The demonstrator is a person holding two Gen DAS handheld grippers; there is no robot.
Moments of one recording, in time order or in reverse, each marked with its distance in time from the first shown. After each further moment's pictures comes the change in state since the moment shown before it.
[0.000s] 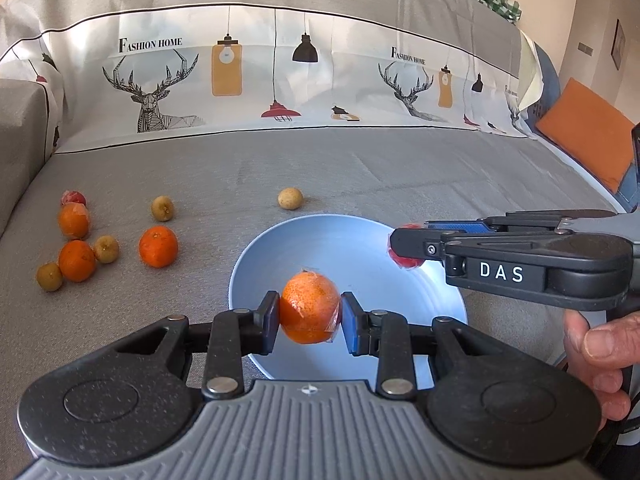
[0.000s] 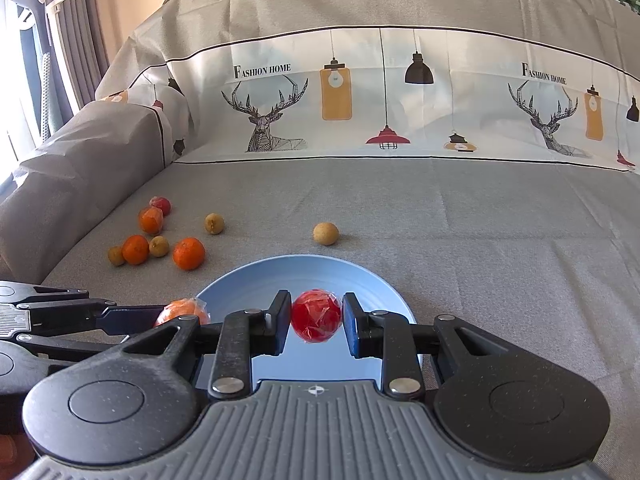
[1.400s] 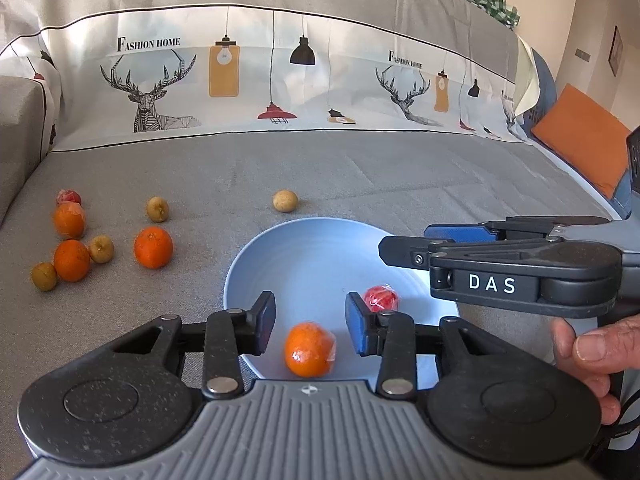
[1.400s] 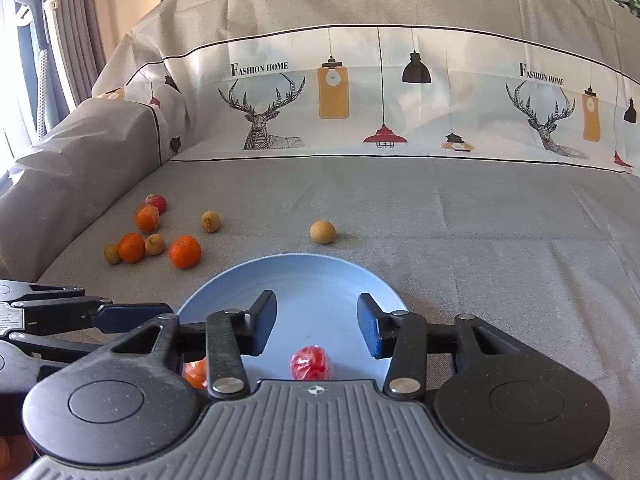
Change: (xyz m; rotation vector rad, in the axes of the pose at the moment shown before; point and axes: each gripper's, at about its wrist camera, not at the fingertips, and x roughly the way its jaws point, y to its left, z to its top) left arm 0.000 -0.003 0.003 -0.018 -0.006 -0.013; right arm 0.001 -0.003 -0.002 -0.020 0.008 -0.023
